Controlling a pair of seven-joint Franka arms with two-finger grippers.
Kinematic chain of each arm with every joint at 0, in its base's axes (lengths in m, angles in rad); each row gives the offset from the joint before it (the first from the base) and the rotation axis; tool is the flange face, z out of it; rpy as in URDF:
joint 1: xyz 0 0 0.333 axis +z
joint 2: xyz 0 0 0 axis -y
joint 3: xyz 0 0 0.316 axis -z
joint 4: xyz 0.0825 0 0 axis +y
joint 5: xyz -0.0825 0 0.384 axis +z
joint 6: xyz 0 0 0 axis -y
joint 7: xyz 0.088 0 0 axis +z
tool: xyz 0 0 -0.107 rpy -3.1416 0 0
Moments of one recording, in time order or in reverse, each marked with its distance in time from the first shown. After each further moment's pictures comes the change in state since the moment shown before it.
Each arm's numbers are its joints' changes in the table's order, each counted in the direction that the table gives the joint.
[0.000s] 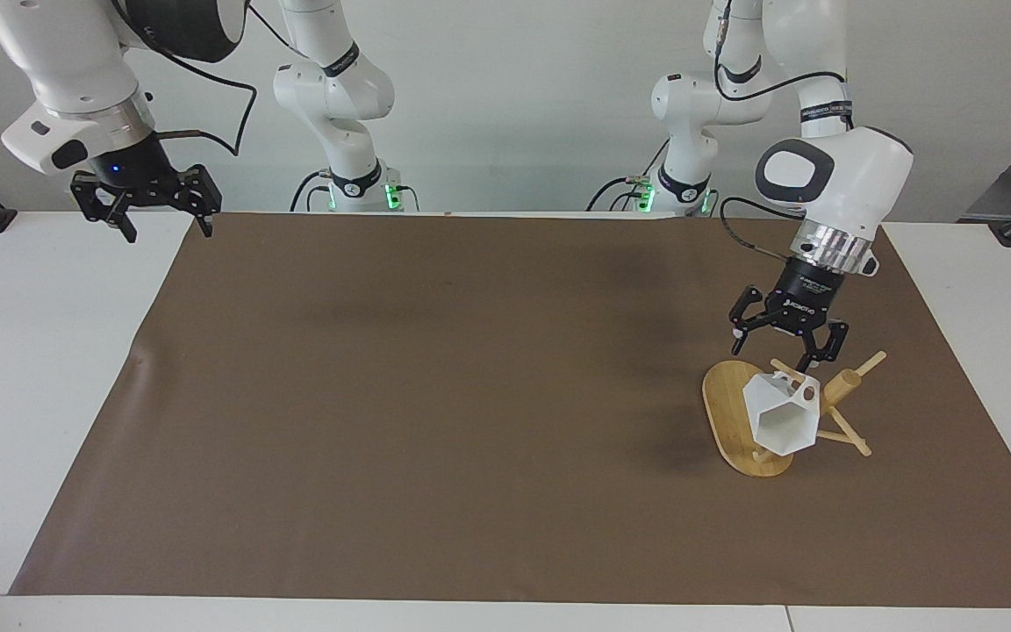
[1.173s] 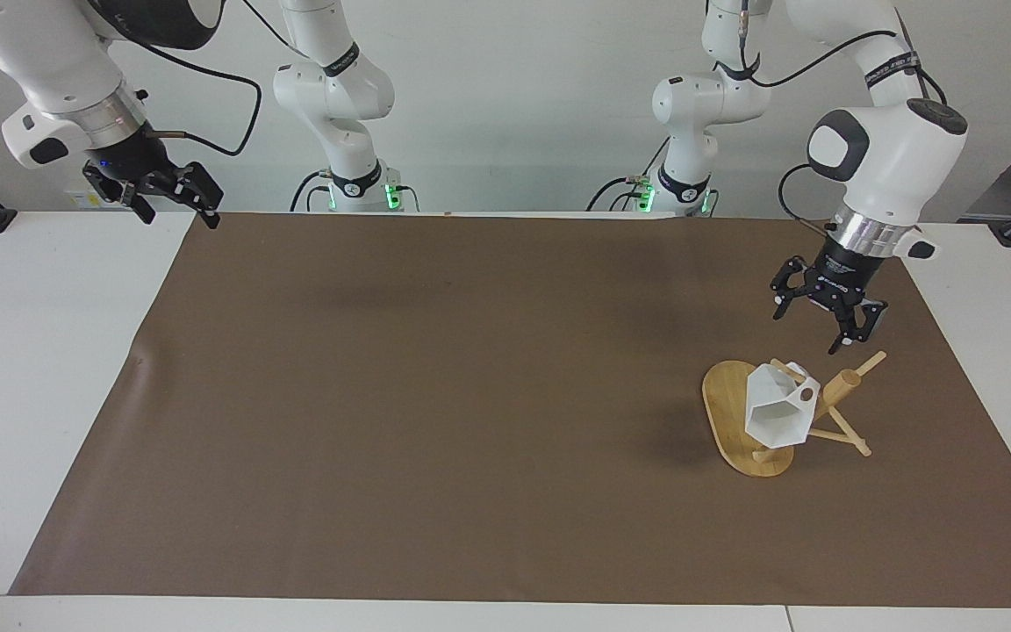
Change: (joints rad) left arm 0.067 0.080 0.002 -0.134 0.494 -0.445 -0.477; right arm 0.000 0.005 0.067 0.000 0.058 0.035 -0.085
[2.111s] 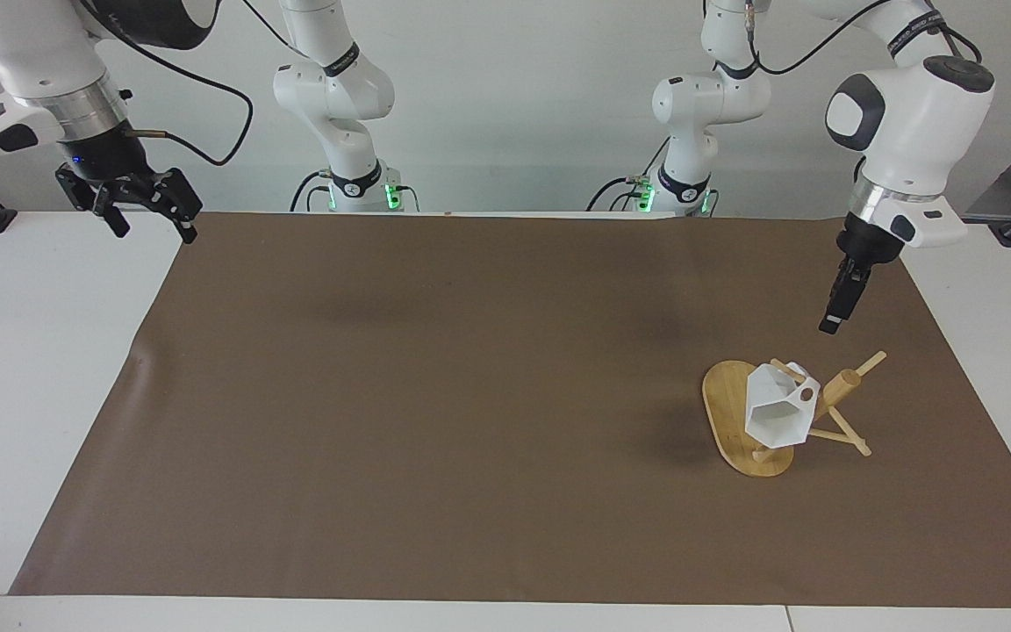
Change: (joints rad) left arm 0.001 0.000 0.003 -0.076 0.115 -0.107 -0.886; right arm 0.004 0.000 -0.010 0.000 0.001 0.061 0.000
